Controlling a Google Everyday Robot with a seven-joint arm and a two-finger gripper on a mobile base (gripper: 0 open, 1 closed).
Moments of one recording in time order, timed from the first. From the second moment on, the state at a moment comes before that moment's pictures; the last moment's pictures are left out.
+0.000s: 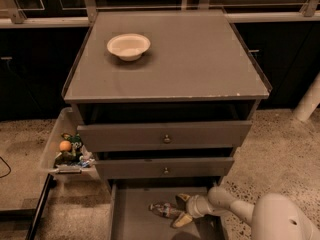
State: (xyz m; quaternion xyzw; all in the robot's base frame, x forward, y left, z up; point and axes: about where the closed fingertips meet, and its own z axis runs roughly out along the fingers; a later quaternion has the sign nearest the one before) arm 0.530 -0.115 0.125 -0.56 0.74 0.24 0.28
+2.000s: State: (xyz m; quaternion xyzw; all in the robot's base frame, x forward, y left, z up) arm 0.509 -0.155 0.178 -0.56 0.73 0.28 0.29
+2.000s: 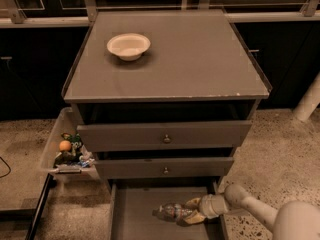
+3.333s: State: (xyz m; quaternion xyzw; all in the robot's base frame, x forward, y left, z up) arm 0.487 -0.200 0.295 -0.60 0.70 0.22 0.31
